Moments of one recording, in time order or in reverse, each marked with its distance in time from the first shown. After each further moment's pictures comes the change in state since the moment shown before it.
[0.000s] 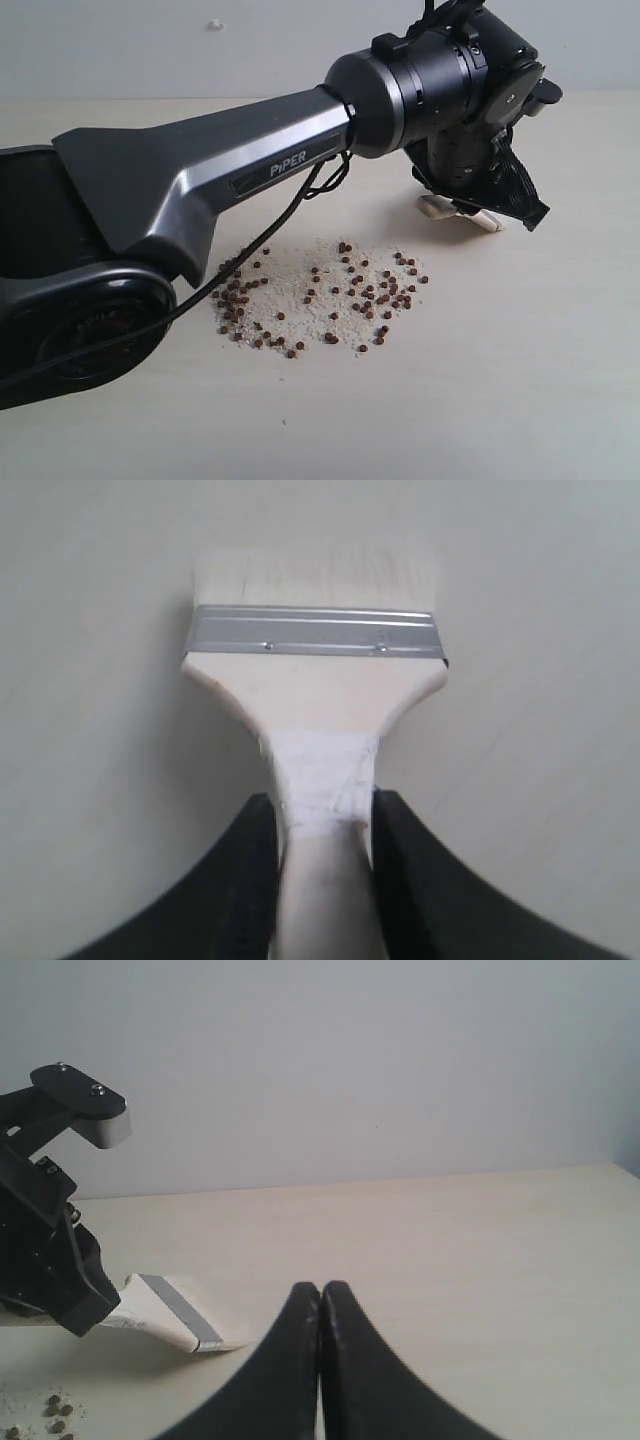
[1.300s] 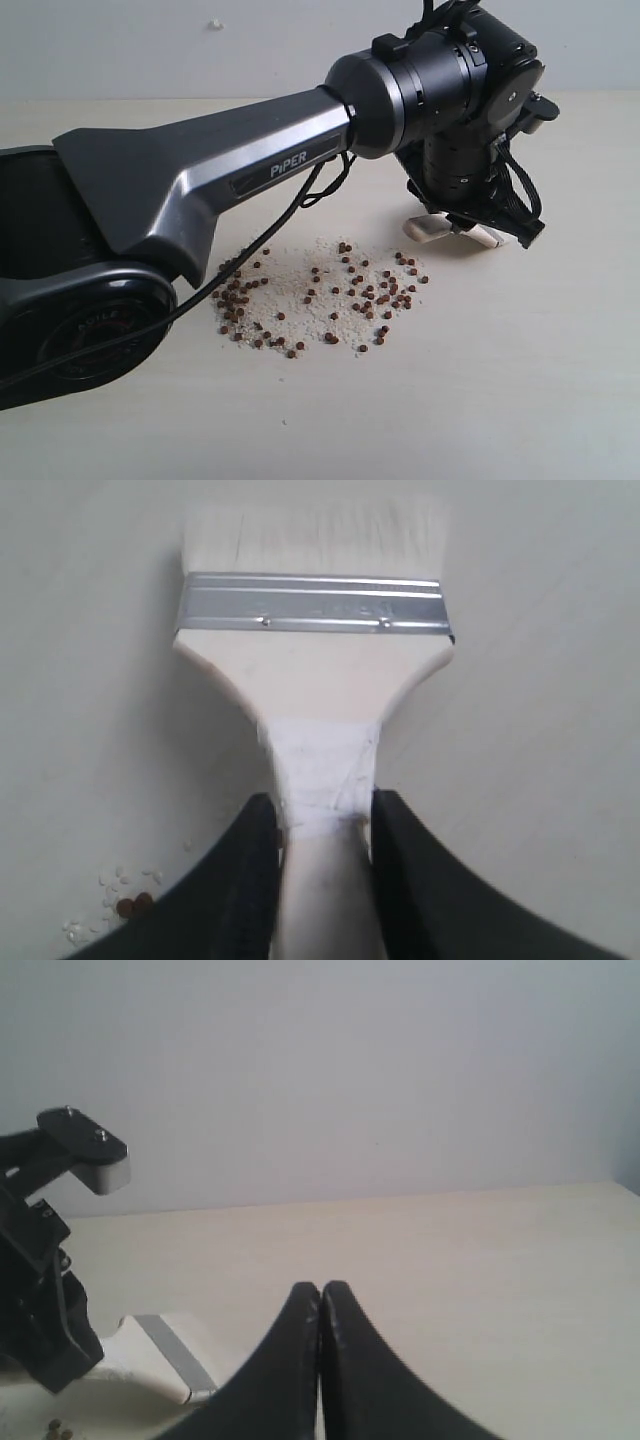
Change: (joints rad) left arm 0.000 0.000 0.000 -0.059 0.075 0.054; right arm 0.000 0.000 0.000 0.000 -0.036 0.000
